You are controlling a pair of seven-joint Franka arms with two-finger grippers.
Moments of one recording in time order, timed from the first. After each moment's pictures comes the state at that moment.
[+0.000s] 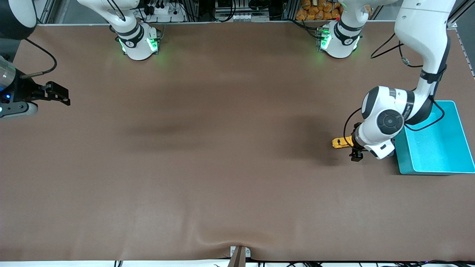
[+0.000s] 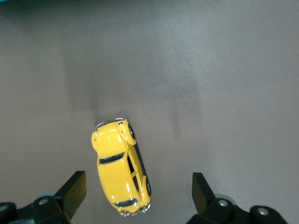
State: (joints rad) left arm -0.01 0.42 -0.13 -2.04 0.25 2.33 -1.72; right arm -0.07 0.00 0.06 -1.63 -0.05 1.55 -0.15
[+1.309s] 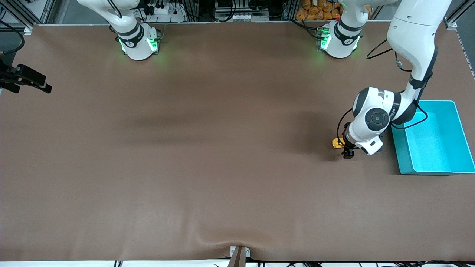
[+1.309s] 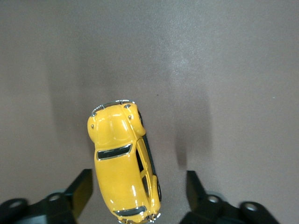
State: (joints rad) left arm -0.01 0.45 -0.14 -2.13 0.25 2.47 -1.80; right arm -0.06 0.00 -0.01 -1.49 0.06 1.43 -0.01
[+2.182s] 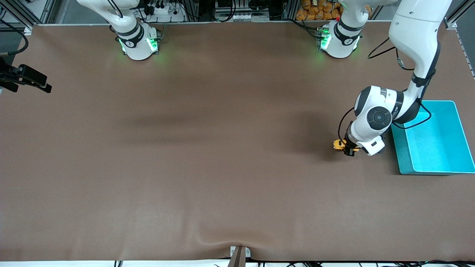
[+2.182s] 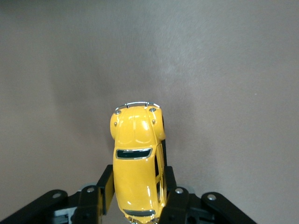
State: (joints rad) left arm -0.01 0.40 -0.14 -2.11 0.26 2.39 -1.64; right arm -0.05 0.00 0.00 -1.49 0.01 1.42 0.00
